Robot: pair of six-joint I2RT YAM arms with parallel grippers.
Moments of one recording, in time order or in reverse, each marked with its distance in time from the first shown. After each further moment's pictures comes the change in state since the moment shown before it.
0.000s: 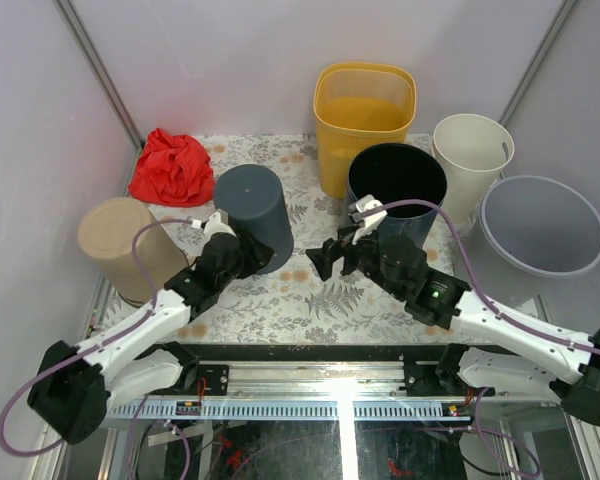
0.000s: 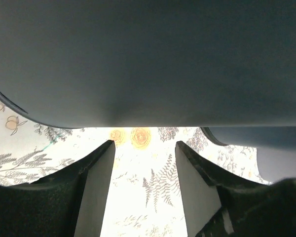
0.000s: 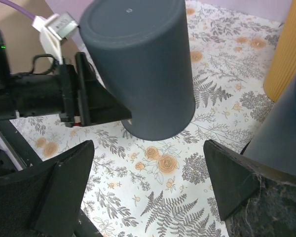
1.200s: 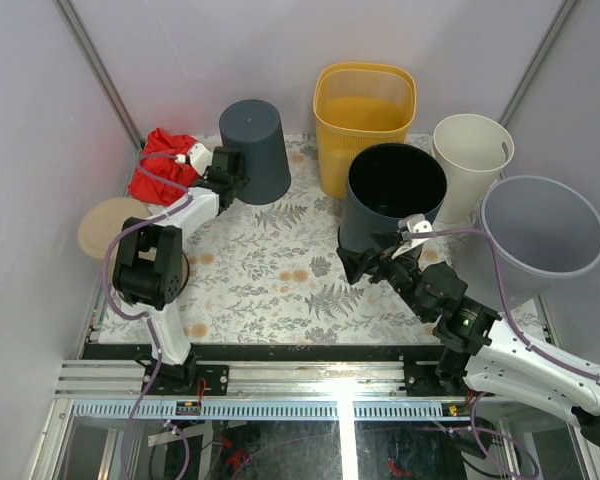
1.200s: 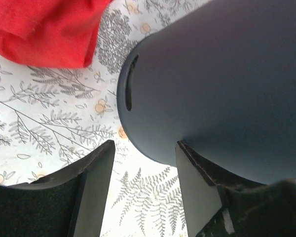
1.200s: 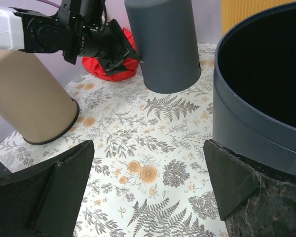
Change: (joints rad) left arm 0.355 0.875 0.761 -0.066 -0.220 -0.014; right arm 0.000 -0.330 -0.237 0.103 0.156 0.011
